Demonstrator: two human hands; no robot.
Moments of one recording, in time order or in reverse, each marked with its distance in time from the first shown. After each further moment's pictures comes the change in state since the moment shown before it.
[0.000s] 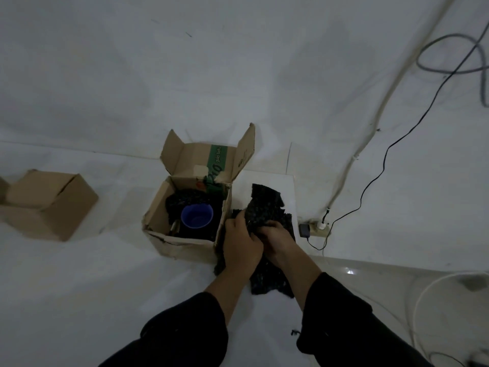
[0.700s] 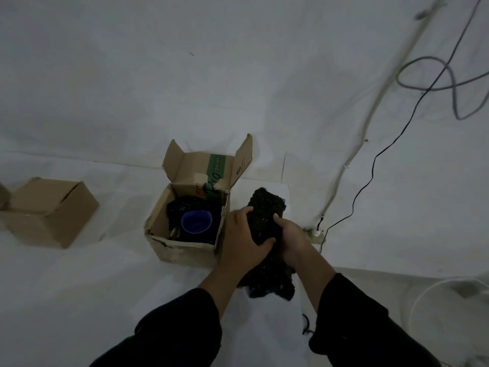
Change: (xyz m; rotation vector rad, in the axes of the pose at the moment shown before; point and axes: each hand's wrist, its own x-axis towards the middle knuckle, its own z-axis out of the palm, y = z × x) left_hand -0.001 0.000 -0.016 0.028 -0.010 0.320; right_hand -0.027 -0.031 -0.014 0.174 -0.020 0.052
